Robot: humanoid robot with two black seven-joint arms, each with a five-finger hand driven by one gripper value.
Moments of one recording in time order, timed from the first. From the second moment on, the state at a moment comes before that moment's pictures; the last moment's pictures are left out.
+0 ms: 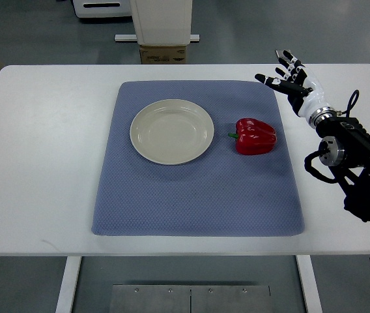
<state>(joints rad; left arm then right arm) -0.01 0.00 -0.21 -0.18 0.05 -0.02 -0.14 0.84 -0.10 0.89 0.59 -0.54 0.02 0.22</state>
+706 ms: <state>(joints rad) -0.01 0.00 -0.21 -0.18 0.05 -0.02 -0.14 0.85 -0.11 0.89 0.59 -0.54 0.02 0.22</state>
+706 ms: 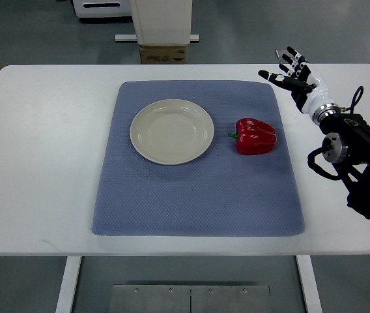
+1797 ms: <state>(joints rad) -0.01 0.00 -0.21 -0.18 0.05 -0.02 -0.14 0.85 -0.16 0.85 0.60 -0.54 0.02 0.22</state>
